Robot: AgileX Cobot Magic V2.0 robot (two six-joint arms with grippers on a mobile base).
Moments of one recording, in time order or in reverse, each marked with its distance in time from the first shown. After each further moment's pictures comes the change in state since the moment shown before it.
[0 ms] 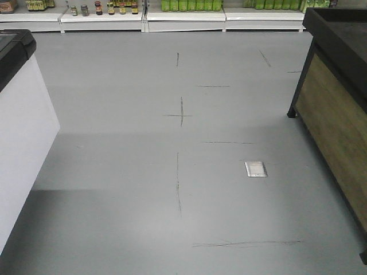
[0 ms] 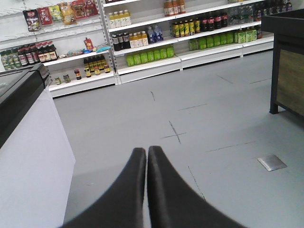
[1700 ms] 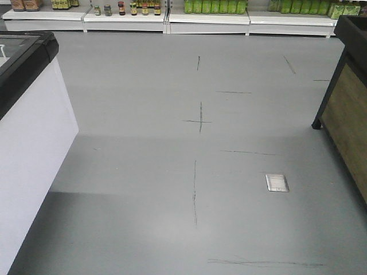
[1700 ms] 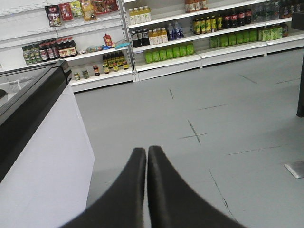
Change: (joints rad) left arm 0.000 0.000 0.000 0.000 0.000 0.000; right arm 0.000 0.000 0.000 0.000 0.000 0.000
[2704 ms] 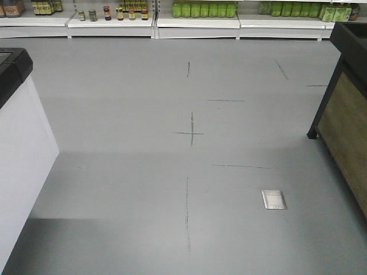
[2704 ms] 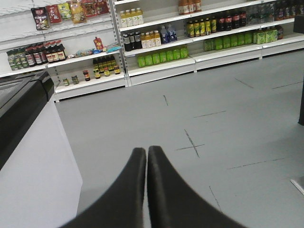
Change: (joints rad) left arm 0.000 0.000 0.000 0.000 0.000 0.000; right arm 0.000 0.000 0.000 0.000 0.000 0.000
